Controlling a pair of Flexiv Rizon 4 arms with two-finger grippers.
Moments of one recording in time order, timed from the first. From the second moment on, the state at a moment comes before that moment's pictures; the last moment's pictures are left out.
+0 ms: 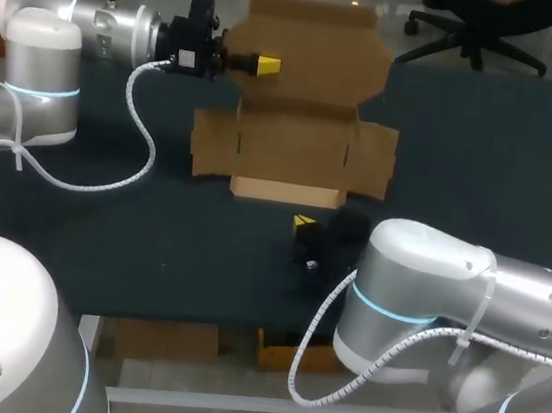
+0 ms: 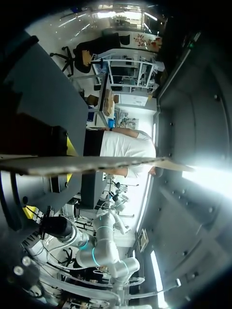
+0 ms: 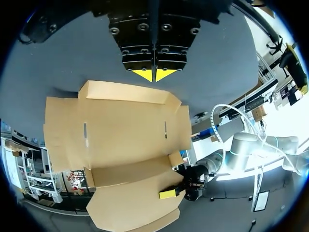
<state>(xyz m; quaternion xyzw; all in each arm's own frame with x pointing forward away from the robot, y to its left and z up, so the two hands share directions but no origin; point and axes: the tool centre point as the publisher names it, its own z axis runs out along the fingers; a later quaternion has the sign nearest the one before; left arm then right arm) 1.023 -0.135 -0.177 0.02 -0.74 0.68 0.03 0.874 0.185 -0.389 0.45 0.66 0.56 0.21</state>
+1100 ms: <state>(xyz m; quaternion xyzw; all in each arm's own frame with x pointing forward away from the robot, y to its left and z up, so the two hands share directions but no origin) 1.021 -0.135 -0.179 0.01 -0.74 0.67 0.03 0.914 0.204 -0.396 0.48 0.66 0.51 0.26</state>
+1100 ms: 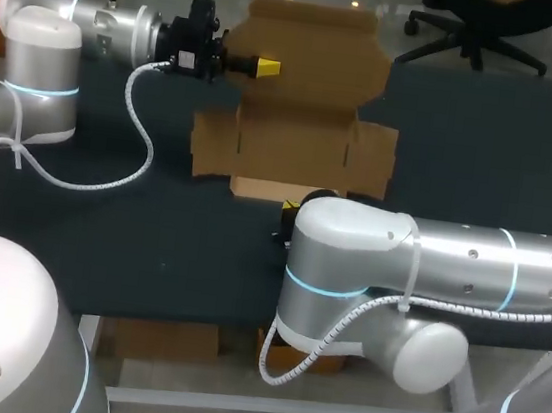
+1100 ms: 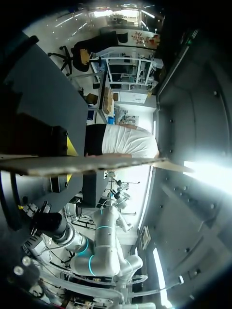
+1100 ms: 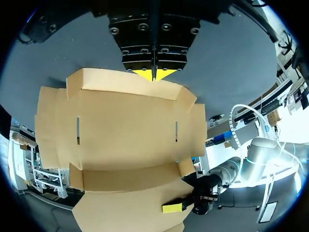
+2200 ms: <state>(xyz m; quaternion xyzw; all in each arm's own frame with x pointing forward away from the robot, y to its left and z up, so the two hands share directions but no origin) 1.021 -0.135 -0.179 0.01 -0.74 0.67 0.03 0.942 0.197 -0.416 0.51 0.65 0.49 0.28</state>
